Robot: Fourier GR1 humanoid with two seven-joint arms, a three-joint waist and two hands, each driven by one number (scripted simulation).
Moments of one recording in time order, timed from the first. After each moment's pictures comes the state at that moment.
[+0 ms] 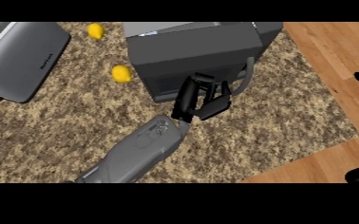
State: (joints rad) left arm -0.79 0.00 -0.79 -0.89 0.64 0.60 -0.37; right arm -0.02 -0.54 -0.22 -1.61 -0.35 0.53 -0.53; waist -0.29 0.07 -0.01
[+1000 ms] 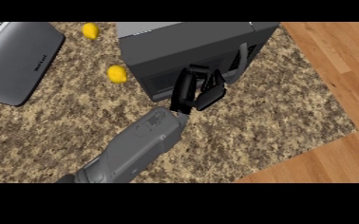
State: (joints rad) left arm -0.84 0.00 -0.77 -0.82 0.83 0.56 -0.54; right arm -0.11 -0.64 -0.28 -1.57 -0.45 0.57 -0.47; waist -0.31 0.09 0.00
